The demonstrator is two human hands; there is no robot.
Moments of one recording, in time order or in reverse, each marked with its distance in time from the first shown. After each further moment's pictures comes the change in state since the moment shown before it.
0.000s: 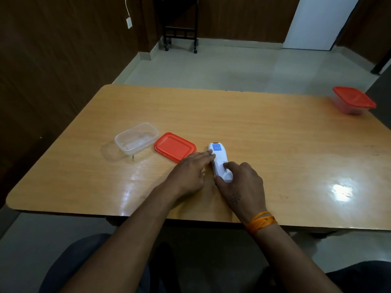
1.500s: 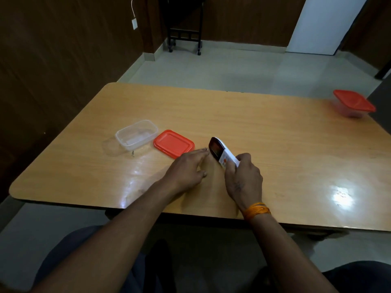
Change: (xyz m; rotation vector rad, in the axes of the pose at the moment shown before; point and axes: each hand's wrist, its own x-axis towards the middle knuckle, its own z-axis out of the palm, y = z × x) left_hand -0.003 0.010 -0.004 -0.077 0.070 -0.087; right_hand 0.016 0.013 0.005 0.172 0.038 0.200
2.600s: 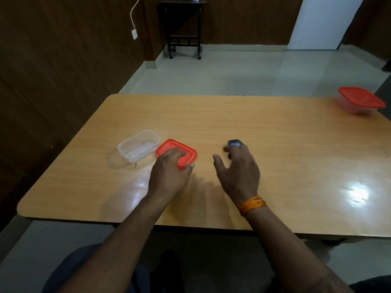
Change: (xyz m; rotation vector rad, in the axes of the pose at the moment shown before) left_hand -0.022 0.006 -0.042 0.048 0.330 -0.260; right_hand 0.025 -0.026 0.019 -0.059 0.203 -0.283
